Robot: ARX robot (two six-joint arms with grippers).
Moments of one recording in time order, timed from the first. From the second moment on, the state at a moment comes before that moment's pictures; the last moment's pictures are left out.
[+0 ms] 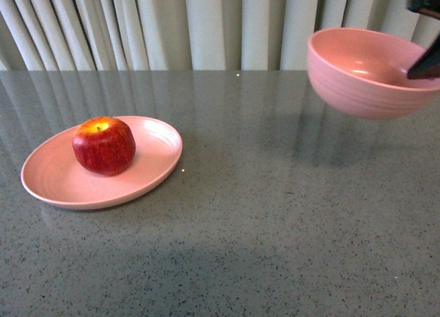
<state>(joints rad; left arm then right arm) 0.00 0.01 0.01 0.00 0.00 -0.01 0.09 1.67 1.22 -0.26 -0.18 0.24</state>
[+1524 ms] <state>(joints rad) 0.00 0.01 0.01 0.00 0.00 -0.01 0.40 1.97 1.35 -0.27 -0.05 0.34</state>
